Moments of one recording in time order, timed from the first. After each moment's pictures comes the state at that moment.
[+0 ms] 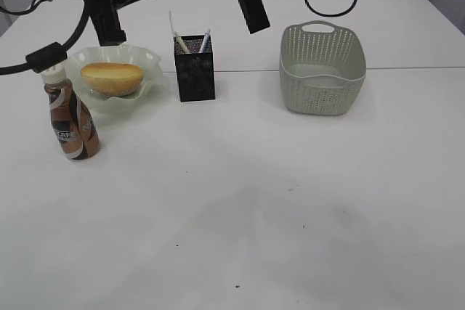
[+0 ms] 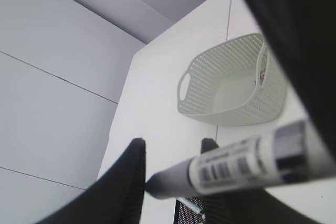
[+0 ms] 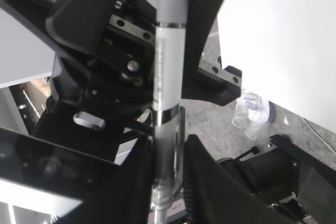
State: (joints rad) left arm -0.31 1.59 -1.19 -1.60 0.50 2.67; right arm 0.38 1.86 -1.75 1.23 1.22 0.18
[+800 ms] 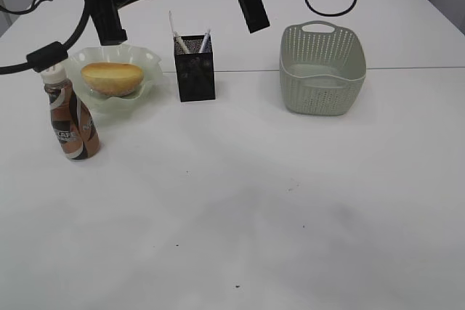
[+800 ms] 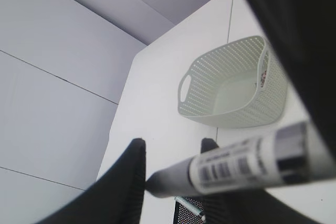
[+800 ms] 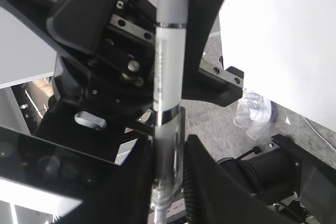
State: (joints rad) left arm -0.31 1.59 -1.19 -1.62 0.51 2.67; right arm 0.38 1.86 -1.75 1.23 1.22 0.18
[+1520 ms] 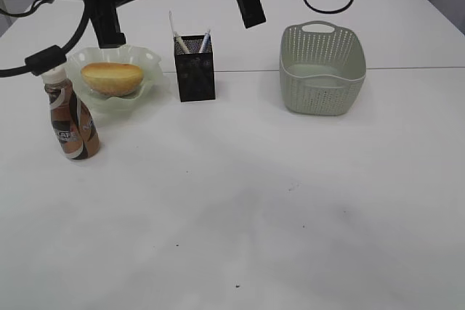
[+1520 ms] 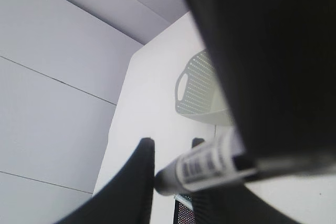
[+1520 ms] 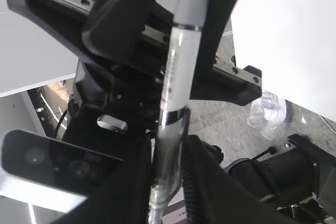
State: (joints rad) left arm -0.31 1.59 -1.19 -1.58 0.51 2.67; right arm 0.38 1.86 -1.75 1.26 1.21 0.20
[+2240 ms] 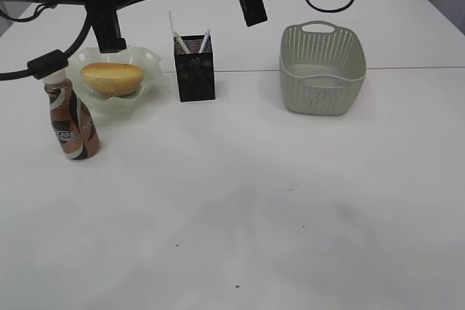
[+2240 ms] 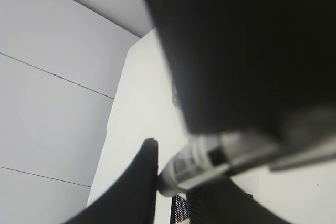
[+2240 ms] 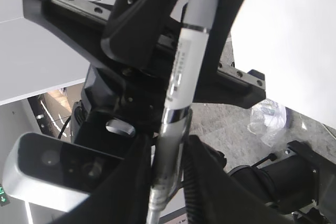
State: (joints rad) left arm -0.31 1.60 -1.18 -1.57 0.48 2.67; right arm 0.37 1.86 -1.75 1.25 1.19 0.21
